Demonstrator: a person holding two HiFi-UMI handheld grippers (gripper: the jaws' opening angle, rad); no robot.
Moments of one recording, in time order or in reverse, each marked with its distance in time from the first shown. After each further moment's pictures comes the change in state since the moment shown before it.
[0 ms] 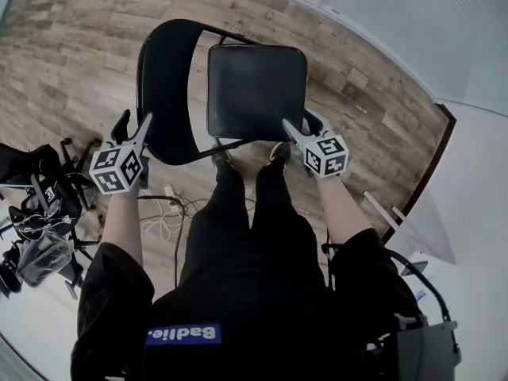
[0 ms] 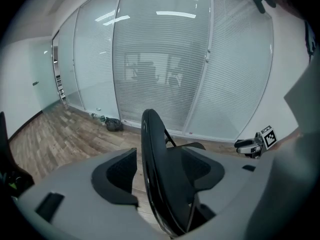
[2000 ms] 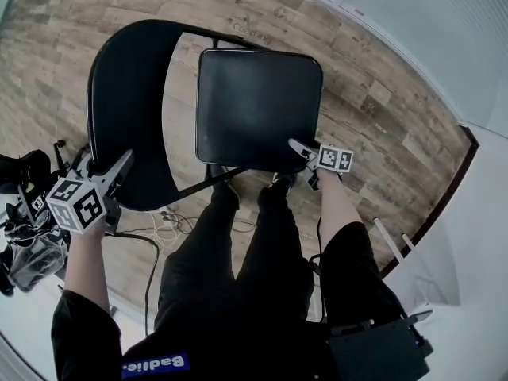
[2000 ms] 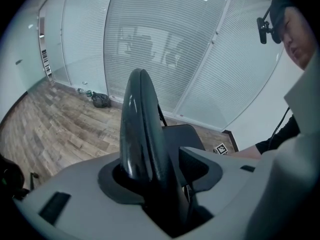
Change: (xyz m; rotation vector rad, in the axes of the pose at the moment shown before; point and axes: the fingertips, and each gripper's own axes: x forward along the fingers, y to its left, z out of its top) left arm 0.080 -0.007 -0.063 -0.055 0.243 -0.144; right arm 0.157 -0.163 -0.243 0.712 0.186 0.163
